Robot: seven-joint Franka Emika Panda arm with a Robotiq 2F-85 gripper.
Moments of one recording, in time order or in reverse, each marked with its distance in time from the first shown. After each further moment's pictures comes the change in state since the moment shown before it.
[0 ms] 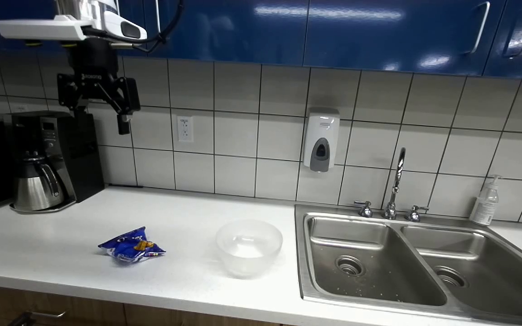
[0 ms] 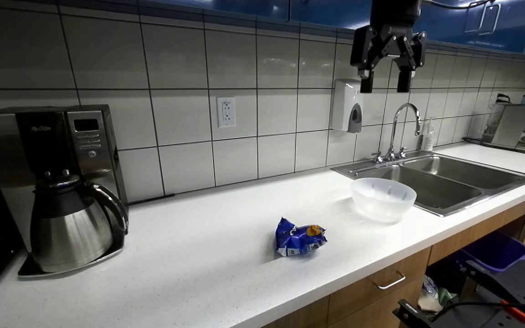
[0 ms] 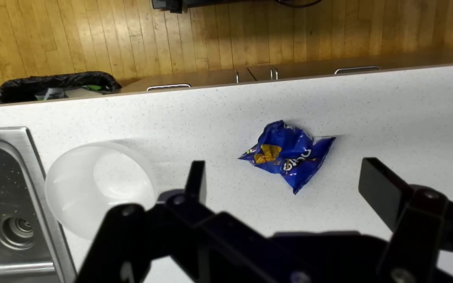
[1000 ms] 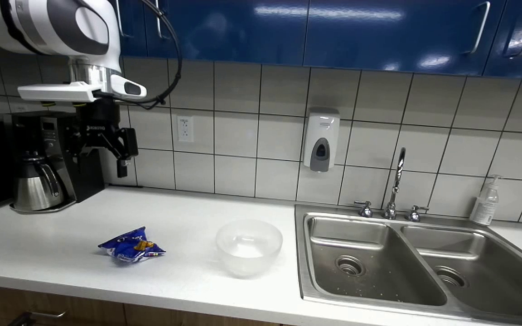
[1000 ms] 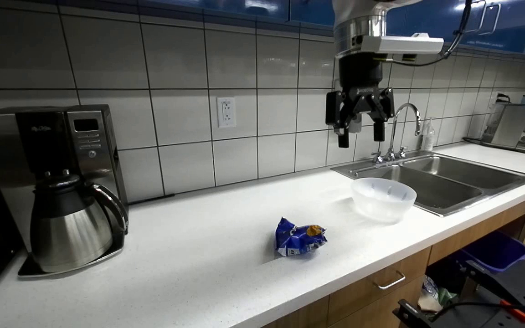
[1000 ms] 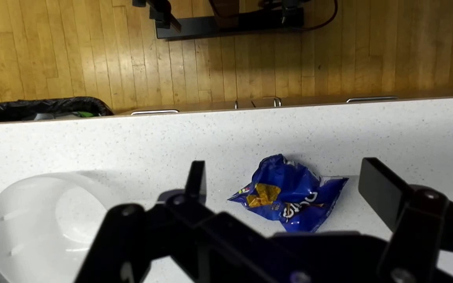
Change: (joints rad) arm 0.023 0.259 0.058 -0.025 -0.002 0.149 0.056
